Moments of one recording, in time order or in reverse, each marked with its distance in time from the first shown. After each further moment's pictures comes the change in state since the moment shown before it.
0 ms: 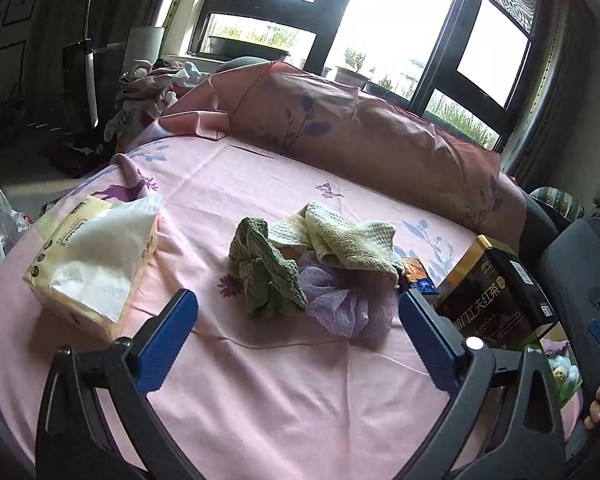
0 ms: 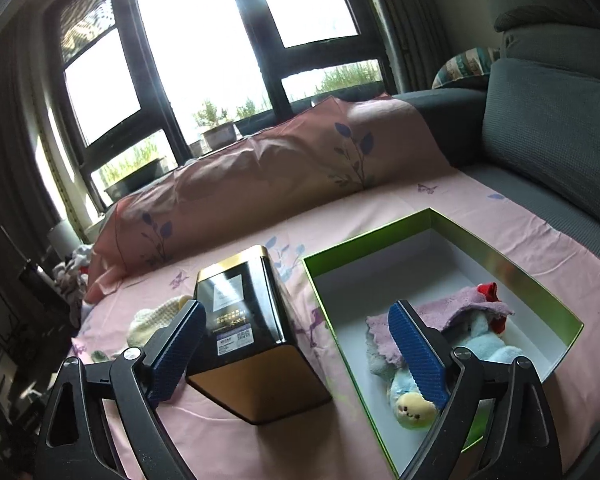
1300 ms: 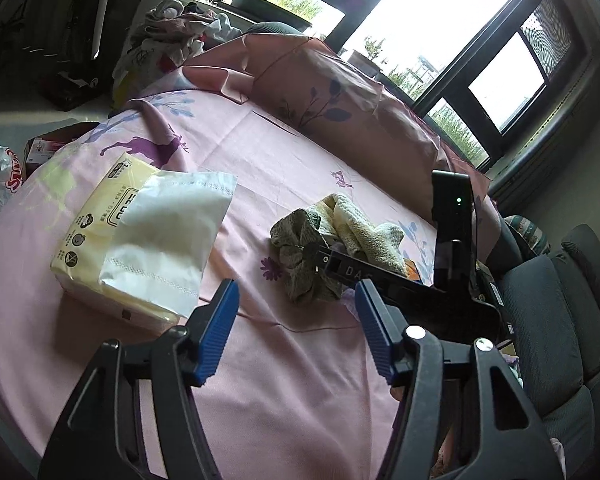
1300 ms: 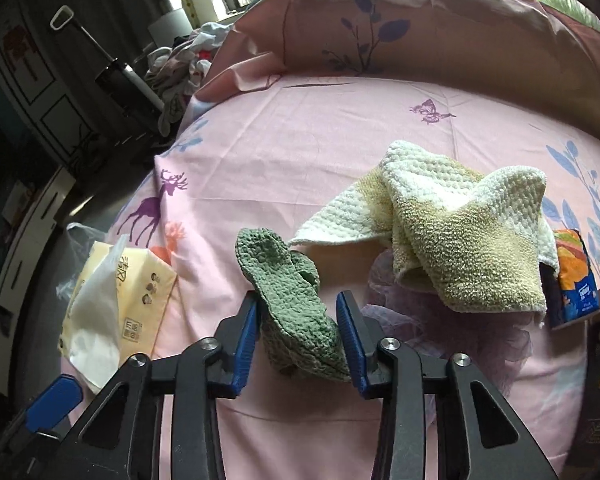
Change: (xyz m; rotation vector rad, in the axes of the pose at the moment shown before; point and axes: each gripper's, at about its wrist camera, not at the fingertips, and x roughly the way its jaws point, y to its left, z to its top) left arm -0.012 0.091 0.024 -0.196 0.150 -0.164; right arm 0.190 0.280 -0.112 -0.384 0.601 0.343
